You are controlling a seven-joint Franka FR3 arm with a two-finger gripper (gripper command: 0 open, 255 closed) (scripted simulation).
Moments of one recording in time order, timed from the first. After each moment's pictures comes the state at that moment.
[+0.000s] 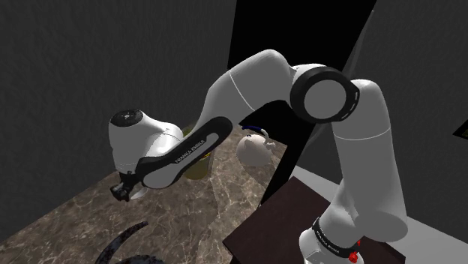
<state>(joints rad) 0.36 0.60 0.32 -1.79 -0.44 2.46 0.68</state>
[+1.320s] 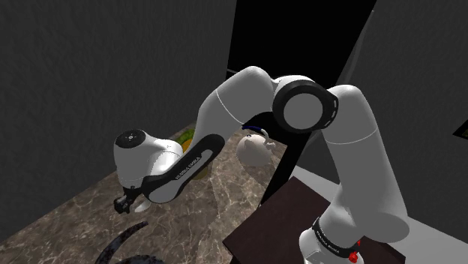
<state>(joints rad) 0.40 0.72 0.27 -1.77 -0.49 2.55 0.73</state>
